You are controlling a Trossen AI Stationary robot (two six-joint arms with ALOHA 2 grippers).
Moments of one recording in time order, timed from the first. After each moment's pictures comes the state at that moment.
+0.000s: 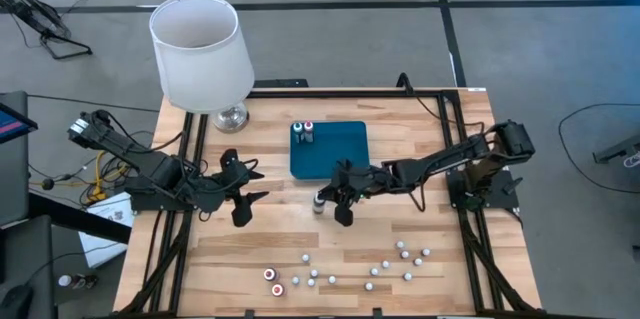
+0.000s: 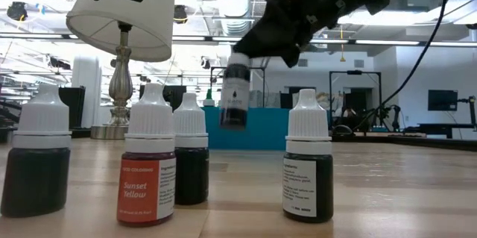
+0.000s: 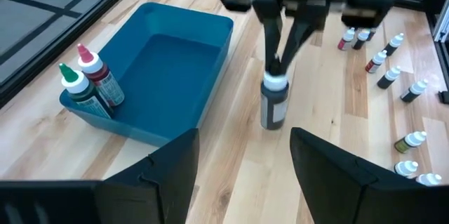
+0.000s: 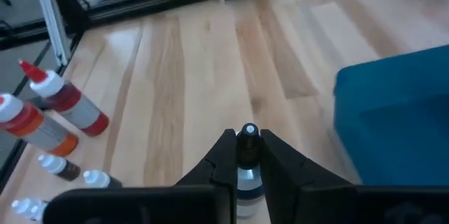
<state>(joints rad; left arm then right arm) -0.48 1.00 0.88 -0.56 -0.64 -0.54 0.15 1.65 0.91 0.22 0.08 0.24</state>
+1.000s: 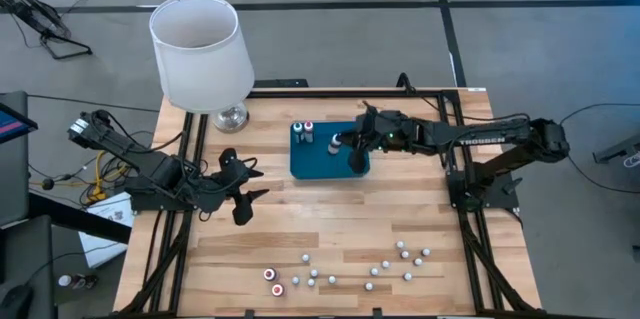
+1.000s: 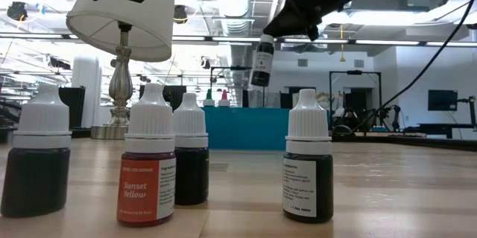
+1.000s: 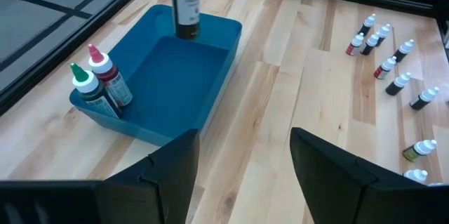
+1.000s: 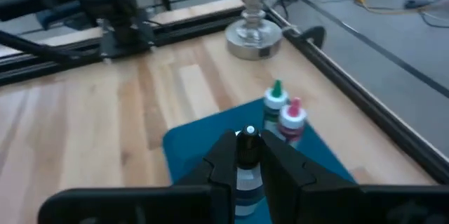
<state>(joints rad) -0.48 1.00 0.88 -0.57 -0.67 -0.56 -0.15 1.35 0.91 -0.01 0.13 0.09</state>
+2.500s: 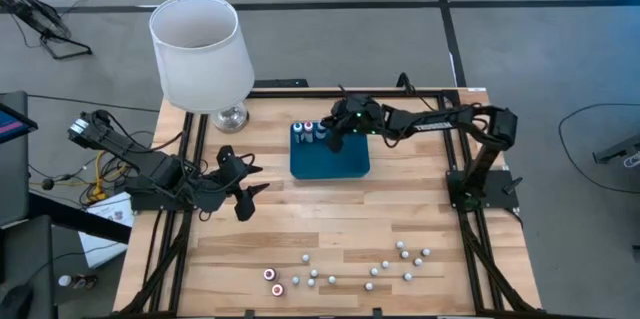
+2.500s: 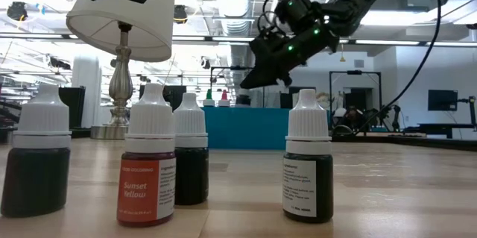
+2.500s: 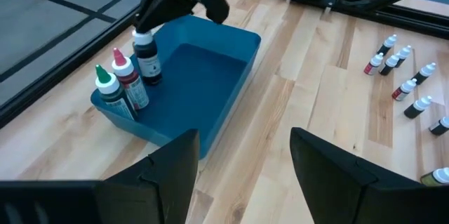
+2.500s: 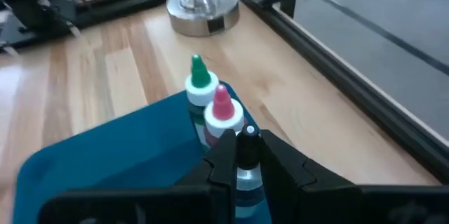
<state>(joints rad) -0.48 1.00 0.88 -0.57 -0.74 -0.61 -0.37 1.75 1.00 0.25 -0.02 0.04</state>
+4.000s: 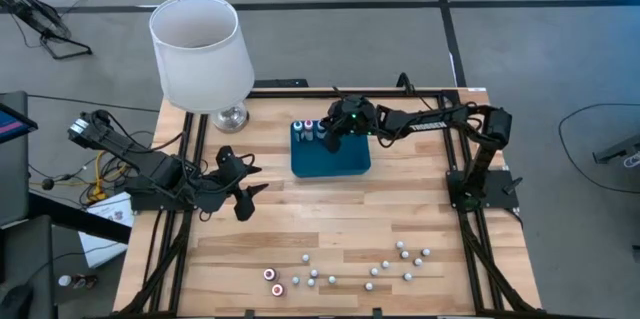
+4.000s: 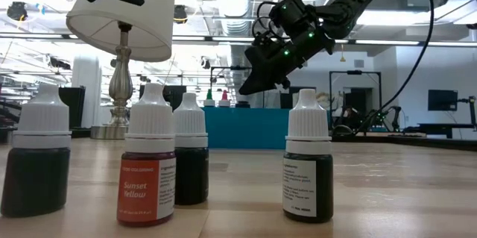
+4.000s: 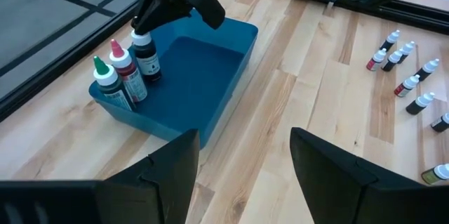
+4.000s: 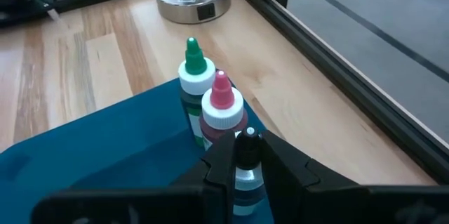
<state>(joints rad) -0.48 1.00 0.88 -0.59 -0.73 -0.63 -0.36 1.79 1.03 0.22 0.03 0.02</state>
